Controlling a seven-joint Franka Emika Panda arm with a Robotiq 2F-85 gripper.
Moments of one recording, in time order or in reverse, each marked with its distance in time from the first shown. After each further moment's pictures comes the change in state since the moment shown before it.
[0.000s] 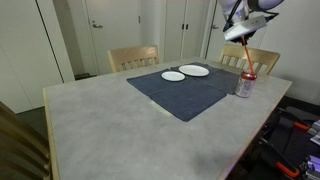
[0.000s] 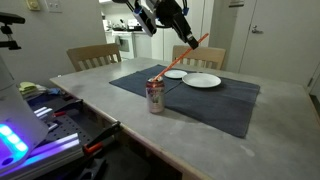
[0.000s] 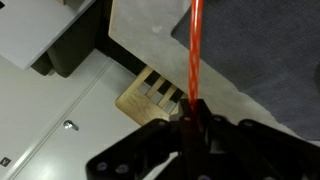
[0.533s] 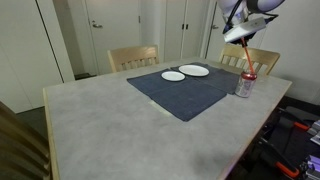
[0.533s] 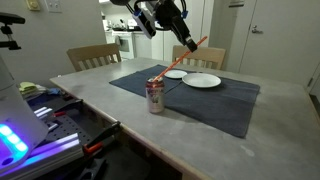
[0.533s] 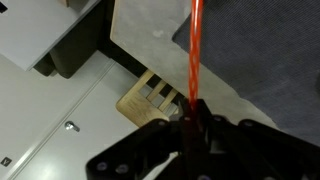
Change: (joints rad) arm 0.003 0.017 0.003 0.000 0.006 -0.008 0.004
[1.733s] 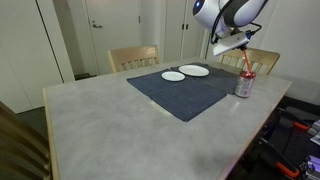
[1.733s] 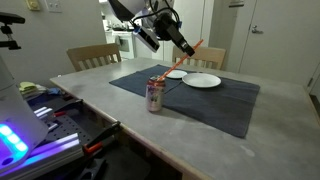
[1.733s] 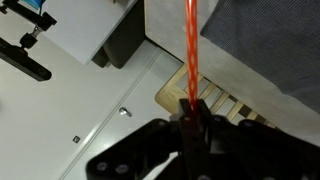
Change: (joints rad) arm 0.065 0.211 0.051 0.146 0.002 -0.291 0.229
